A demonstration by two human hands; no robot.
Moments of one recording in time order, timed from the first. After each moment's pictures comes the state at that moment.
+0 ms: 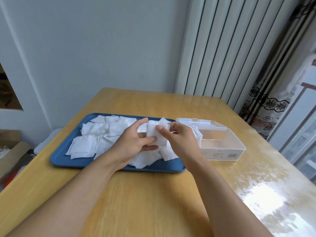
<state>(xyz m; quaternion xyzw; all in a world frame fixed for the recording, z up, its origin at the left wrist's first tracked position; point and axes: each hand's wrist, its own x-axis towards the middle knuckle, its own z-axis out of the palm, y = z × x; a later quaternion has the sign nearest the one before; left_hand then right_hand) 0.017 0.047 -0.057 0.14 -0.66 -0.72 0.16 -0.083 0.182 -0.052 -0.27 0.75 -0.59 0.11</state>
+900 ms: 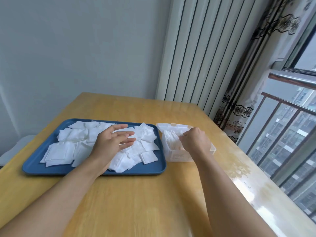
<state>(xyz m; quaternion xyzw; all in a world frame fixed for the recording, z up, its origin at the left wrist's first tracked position) 0.009 0.042 -0.066 0.18 -0.58 -0.75 0.26 -0.174 0.246 -0.052 -0.08 0.97 -0.23 -0.08</state>
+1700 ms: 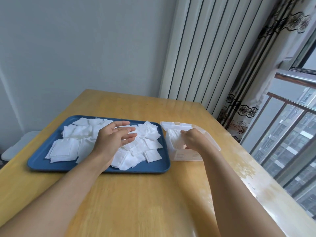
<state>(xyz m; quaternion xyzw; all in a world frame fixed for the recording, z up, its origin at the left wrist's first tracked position) 0.011 0.039 -0.061 0.20 -0.56 -0.76 0.28 -0.185 0.237 -0.046 -0.15 0.95 -0.26 0.09</state>
